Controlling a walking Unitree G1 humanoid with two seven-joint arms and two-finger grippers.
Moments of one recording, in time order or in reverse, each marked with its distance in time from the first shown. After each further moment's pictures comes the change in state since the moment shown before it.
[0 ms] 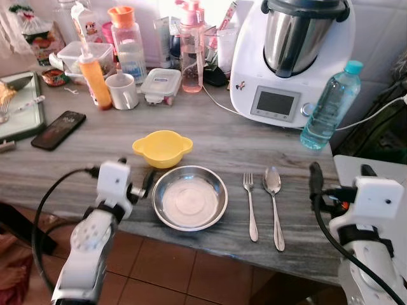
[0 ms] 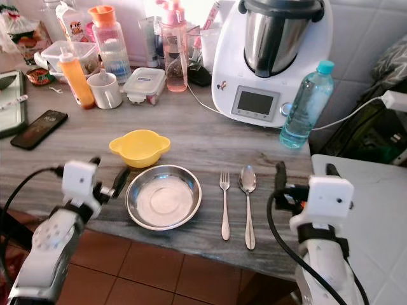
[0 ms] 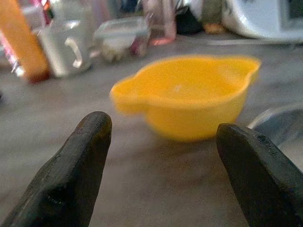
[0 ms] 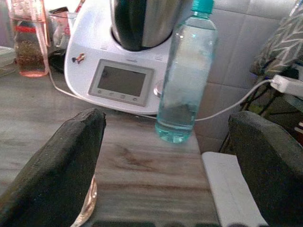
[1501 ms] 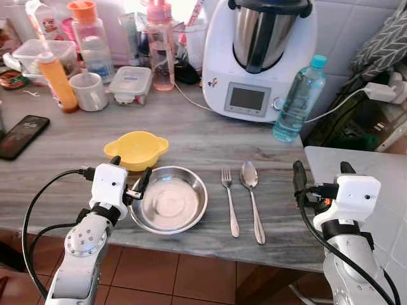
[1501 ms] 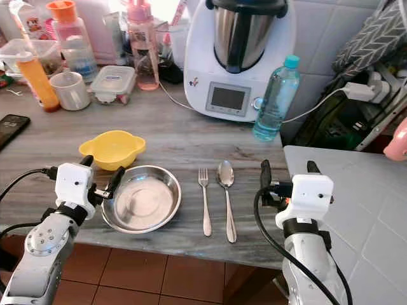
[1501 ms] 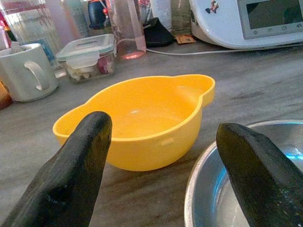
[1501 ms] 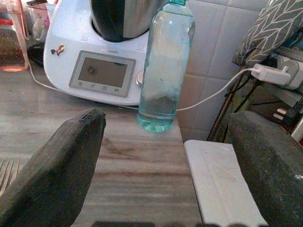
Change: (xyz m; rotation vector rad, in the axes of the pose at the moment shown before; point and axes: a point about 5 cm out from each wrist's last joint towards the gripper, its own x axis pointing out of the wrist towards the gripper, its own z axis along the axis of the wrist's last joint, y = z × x) left arm -0.005 0.001 0.014 0.059 -0.045 0.010; right arm 0.008 0.016 -0.009 0.033 -0.007 0.057
